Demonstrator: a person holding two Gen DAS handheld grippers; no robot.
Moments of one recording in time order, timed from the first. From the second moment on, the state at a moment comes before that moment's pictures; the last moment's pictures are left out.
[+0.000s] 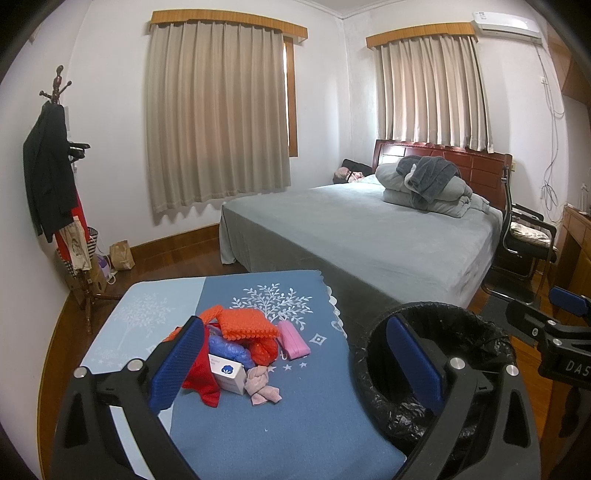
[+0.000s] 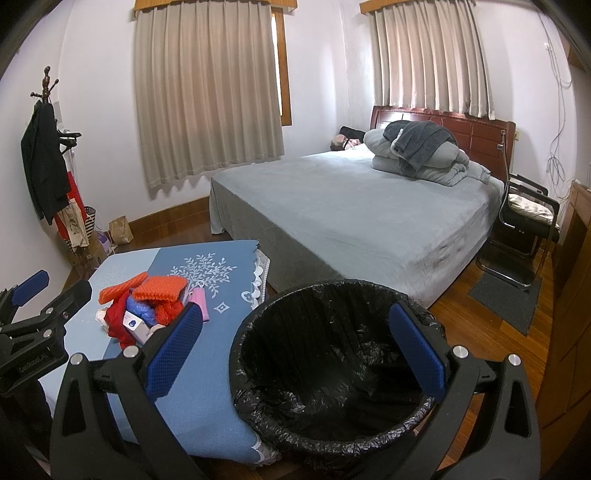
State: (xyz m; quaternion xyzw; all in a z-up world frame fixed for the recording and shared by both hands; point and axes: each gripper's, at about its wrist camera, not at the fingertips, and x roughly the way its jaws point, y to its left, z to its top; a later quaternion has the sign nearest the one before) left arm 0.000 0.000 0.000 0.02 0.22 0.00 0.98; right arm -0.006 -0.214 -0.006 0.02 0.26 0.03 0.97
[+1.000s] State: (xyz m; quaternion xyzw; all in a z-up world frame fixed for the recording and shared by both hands) left arm 0.006 0.011 -0.009 0.01 0.23 0.00 0.97; right arm 0.010 -0.191 -0.020 0.02 0.27 0.04 0.96
